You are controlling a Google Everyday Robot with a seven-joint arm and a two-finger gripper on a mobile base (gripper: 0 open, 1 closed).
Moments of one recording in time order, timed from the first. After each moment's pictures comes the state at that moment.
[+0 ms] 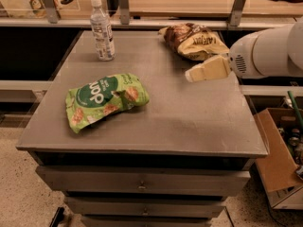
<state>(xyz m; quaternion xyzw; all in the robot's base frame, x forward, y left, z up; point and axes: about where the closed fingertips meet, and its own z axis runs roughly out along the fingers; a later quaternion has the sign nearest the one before) 0.571 -0.174 0.935 -0.26 0.85 0.04 0.46</state>
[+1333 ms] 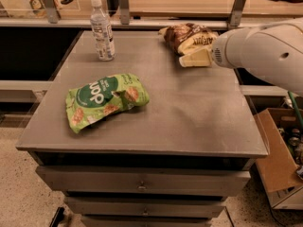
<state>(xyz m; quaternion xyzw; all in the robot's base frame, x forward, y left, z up) 0.664 -0.182 0.913 -0.21 0.83 -0.02 0.51</state>
